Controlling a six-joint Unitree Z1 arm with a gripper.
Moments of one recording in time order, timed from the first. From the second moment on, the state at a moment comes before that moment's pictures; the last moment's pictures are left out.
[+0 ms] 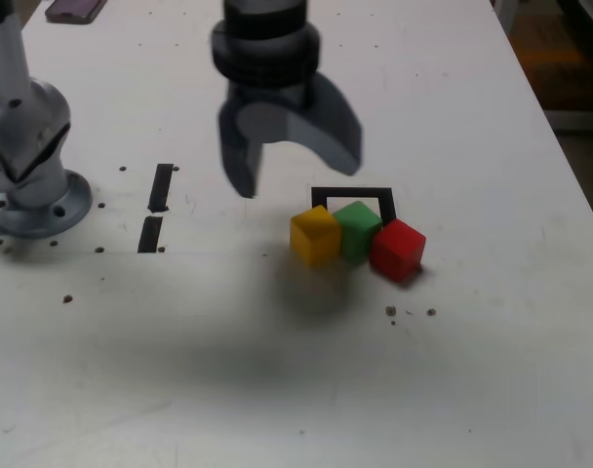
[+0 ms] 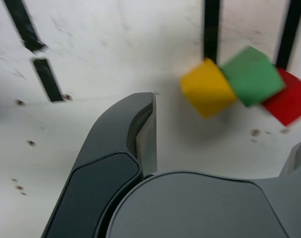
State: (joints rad) arm -0.27 1.73 -1.33 1.18 0.01 -0.17
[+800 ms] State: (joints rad) arm -0.38 2.07 -1.85 1.25 -0.04 -0.65
